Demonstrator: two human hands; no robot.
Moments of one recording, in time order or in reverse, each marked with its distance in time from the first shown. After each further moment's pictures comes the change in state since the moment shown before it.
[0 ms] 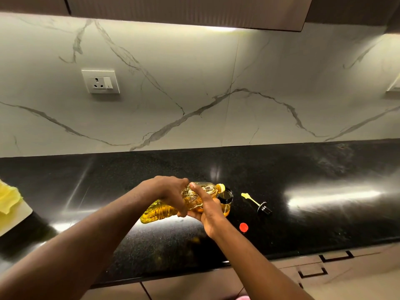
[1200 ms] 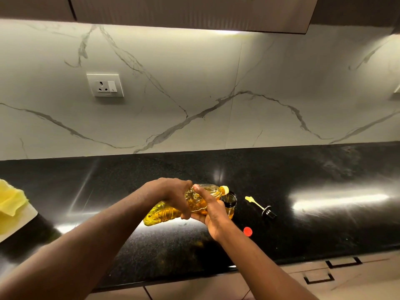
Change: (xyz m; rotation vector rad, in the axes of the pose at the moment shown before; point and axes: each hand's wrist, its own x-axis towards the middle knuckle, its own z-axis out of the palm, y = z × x) left_hand 0.001 -0.002 -0.004 -0.034 -0.013 0.002; right_hand 0.003 -0.006 0.000 -0.022 -0.002 0.022
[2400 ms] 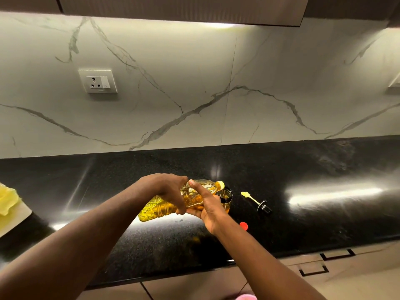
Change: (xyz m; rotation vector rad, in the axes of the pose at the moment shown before) left_hand 0.006 0.004 -0.003 -0.038 -0.037 -0.038; right_hand -0.004 -0.006 -0.001 0.013 -0.024 0.009
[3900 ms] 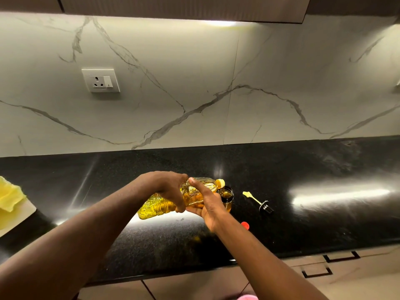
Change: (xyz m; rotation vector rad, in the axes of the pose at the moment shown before) left_hand -0.004 -0.001 -0.003 -0.012 0.009 -0.006; right_hand -0.007 -0.008 0.005 0.008 0.010 0.005
